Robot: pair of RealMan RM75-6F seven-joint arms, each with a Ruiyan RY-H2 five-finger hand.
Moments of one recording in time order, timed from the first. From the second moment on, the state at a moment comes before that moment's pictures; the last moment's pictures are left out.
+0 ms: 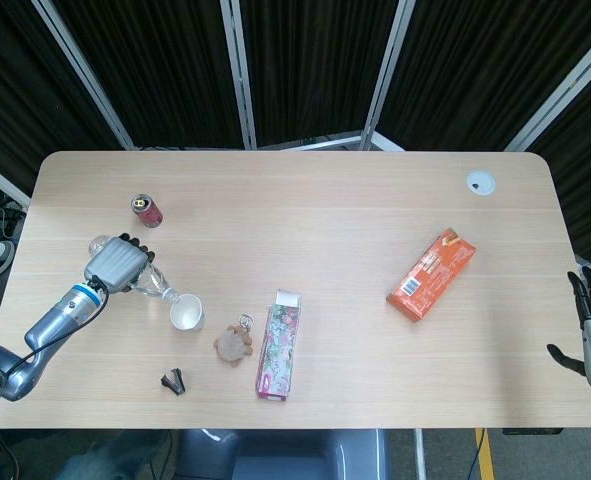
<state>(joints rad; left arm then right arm) -0.72 -1.48 0.05 -0.90 1.56 0.88 -0.02 0.07 -1.09 0.12 -1.57 -1.41 1.51 -0.17</state>
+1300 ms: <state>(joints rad) -0.71 -1.51 0.06 -0.87 1.59 0.95 -0.20 0.07 -1.09 0.12 -1.57 -1.41 1.52 -0.18</state>
